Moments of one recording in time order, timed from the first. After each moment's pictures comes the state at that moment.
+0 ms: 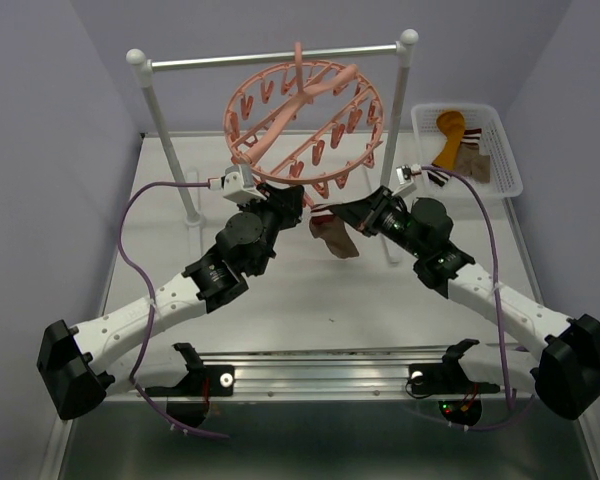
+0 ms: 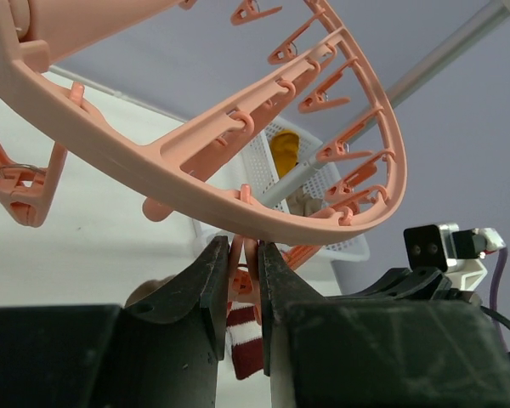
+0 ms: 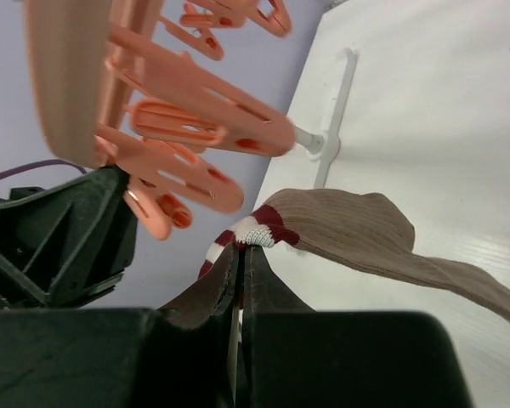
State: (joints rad) left arm -0.92 1.08 0.88 0.26 -0.63 -0.71; right arm 0.58 1.14 0.76 0.40 -0.21 0.99
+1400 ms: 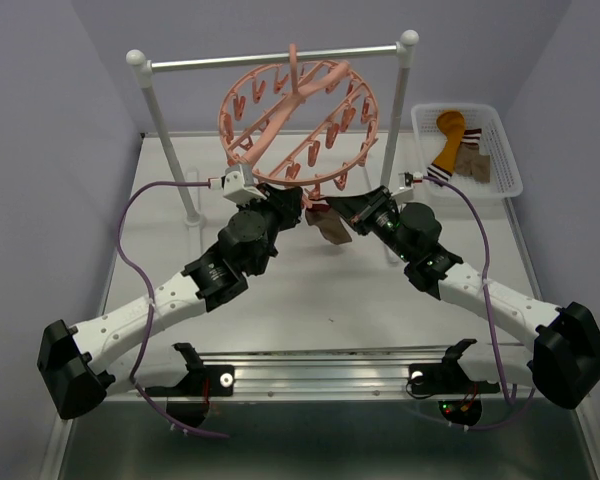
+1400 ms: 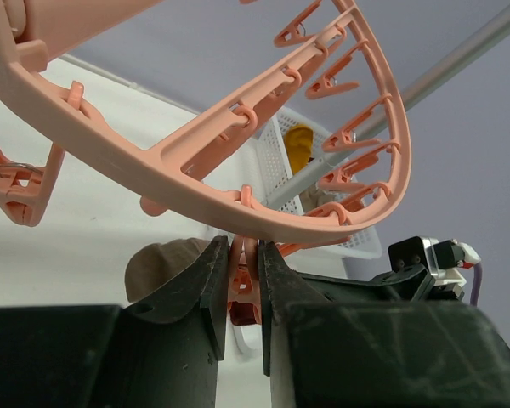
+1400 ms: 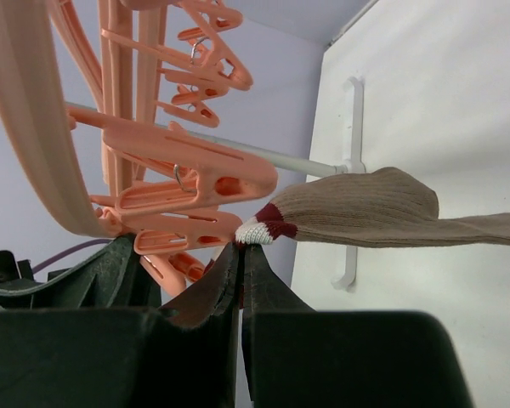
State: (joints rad) left arm -0.92 1.08 0.89 0.19 -0.65 -0.73; right arm 0.65 1.19 0.73 0.48 0.03 1.23
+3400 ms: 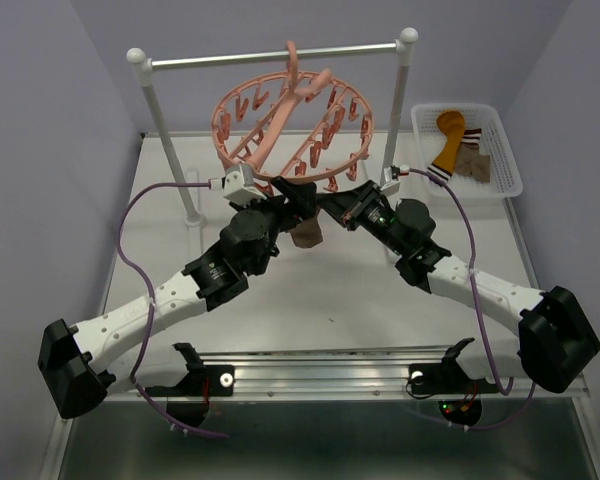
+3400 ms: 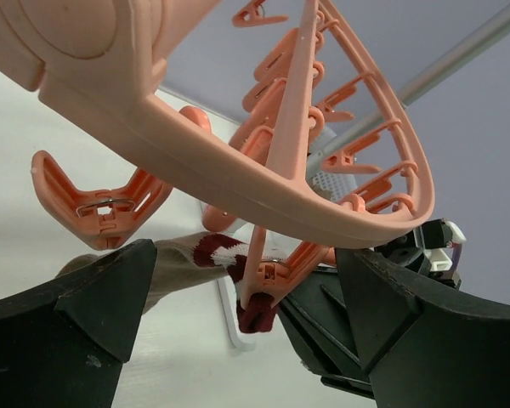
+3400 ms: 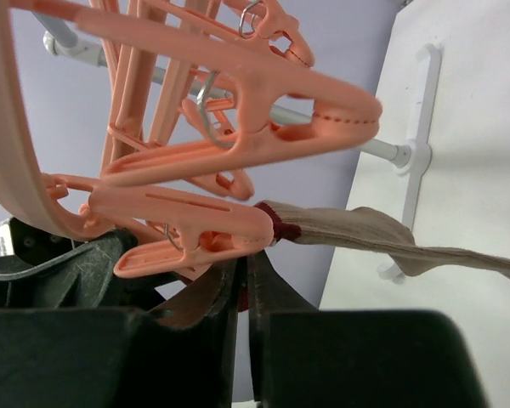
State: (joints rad) left arm -0.92 1.09 0.91 0.16 -0.65 -0.78; right arm 0.66 1.29 0.76 0.66 -0.12 1.28
